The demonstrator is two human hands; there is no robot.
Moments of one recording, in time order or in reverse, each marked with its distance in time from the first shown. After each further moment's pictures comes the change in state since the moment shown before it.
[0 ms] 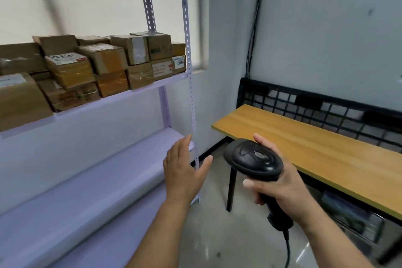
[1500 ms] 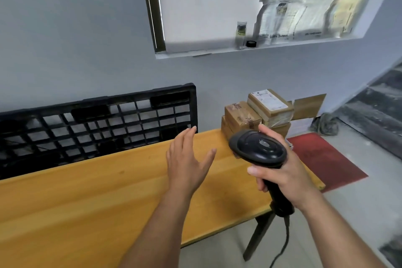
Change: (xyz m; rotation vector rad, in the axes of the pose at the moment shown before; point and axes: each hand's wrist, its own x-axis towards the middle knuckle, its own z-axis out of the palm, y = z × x) left_hand 0.046 0.368 0.537 -0.361 -0.824 0.603; right_hand -0.038 0.044 -0.475 -0.274 1.086 0.206
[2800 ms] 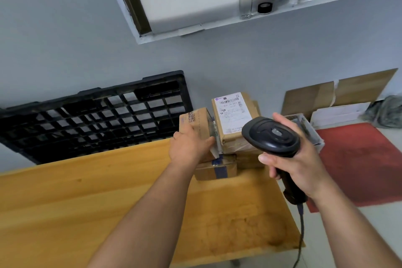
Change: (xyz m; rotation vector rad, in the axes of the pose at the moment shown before) left_hand 0.162 0.125 0.208 0.382 -0.299 -0.643; right_hand 0.187 0.105 -0.241 0.120 -0.141 0.075
